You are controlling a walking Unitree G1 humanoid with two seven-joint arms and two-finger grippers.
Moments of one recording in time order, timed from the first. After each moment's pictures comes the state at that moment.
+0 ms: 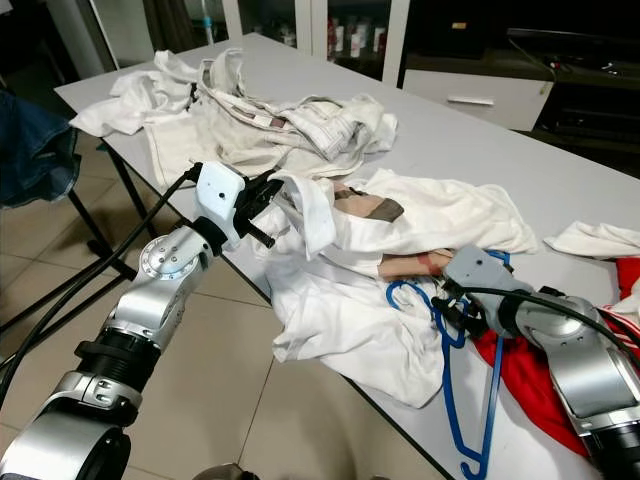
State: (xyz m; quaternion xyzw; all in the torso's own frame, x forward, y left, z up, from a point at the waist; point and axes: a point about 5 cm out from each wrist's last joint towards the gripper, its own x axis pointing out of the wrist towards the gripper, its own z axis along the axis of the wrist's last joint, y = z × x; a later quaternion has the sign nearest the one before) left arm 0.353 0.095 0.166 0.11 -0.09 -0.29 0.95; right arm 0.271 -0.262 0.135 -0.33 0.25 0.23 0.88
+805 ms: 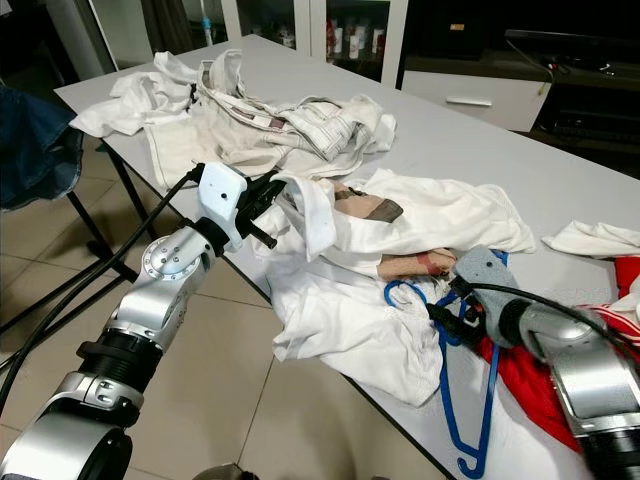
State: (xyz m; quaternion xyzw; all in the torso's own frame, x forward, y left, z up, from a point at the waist) left arm 0.352 0.093 0.166 0.11 -0.09 -0.29 0.95; right arm 0.265 -0.262 0.122 -0.19 0.28 0.24 0.91
